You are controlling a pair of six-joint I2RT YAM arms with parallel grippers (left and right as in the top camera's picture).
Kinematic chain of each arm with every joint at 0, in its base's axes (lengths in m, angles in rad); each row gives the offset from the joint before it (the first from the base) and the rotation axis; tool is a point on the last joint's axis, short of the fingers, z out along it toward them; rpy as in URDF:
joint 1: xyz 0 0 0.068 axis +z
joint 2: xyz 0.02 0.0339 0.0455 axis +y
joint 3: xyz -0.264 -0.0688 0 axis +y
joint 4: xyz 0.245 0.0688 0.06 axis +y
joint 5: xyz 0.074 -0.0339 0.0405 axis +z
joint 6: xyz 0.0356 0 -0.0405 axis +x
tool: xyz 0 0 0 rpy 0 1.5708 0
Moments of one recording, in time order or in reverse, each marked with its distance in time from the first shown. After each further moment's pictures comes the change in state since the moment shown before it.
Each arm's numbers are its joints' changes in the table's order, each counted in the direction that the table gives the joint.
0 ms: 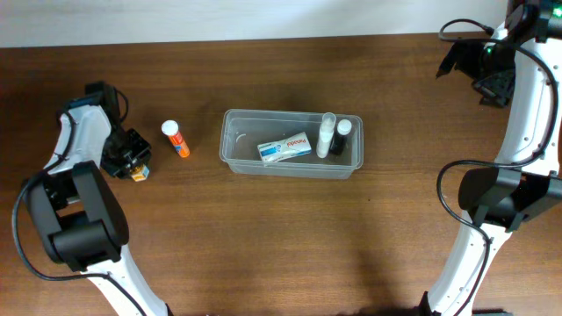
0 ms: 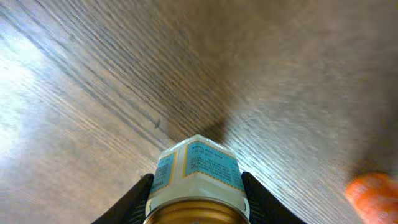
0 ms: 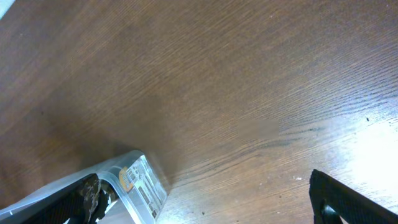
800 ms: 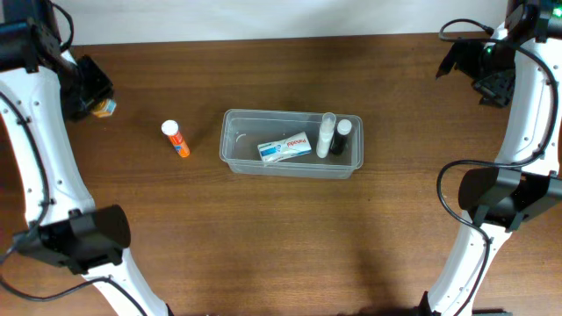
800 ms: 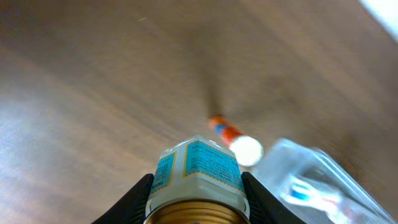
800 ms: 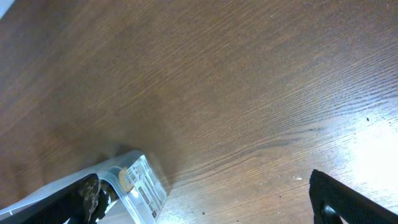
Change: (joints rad) left arm -0.022 -0.026 -0.904 0.592 -0.102 0.104; right arm 0.000 0.000 0.000 0.000 0.000 0.001
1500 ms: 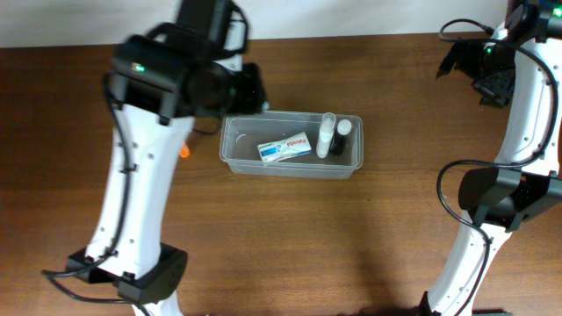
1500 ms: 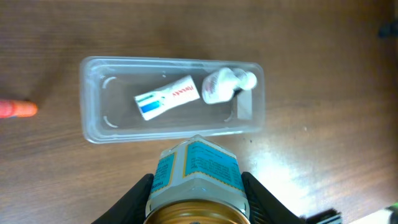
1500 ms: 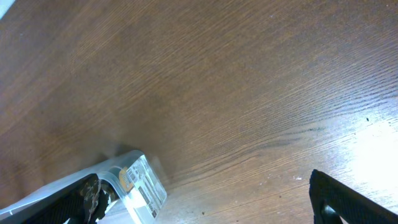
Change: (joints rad) left arm -0.664 -0.158 -0.027 -0.043 -0.093 0.010; right arm 0.000 0.000 0.000 0.000 0.000 0.001
